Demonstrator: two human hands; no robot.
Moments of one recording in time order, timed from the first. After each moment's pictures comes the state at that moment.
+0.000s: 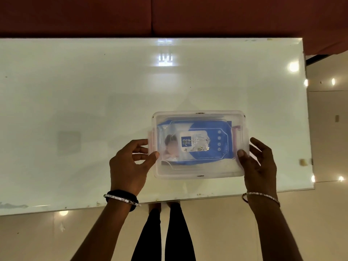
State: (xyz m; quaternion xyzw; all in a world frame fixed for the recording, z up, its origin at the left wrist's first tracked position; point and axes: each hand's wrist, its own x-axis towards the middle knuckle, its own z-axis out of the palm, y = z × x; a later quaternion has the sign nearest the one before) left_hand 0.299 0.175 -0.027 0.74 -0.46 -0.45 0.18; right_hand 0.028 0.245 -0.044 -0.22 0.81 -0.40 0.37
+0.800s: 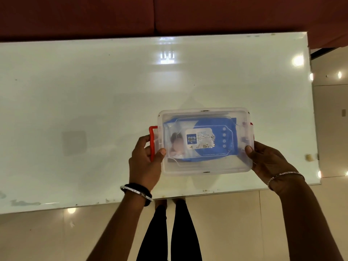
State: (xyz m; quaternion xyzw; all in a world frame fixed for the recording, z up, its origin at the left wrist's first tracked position) left_hand 0.287 0.178 -0.042 0.74 -0.39 -0.51 0.20; right_hand -0.020 0.227 -0.059 -0.06 0.69 -0.36 0.63
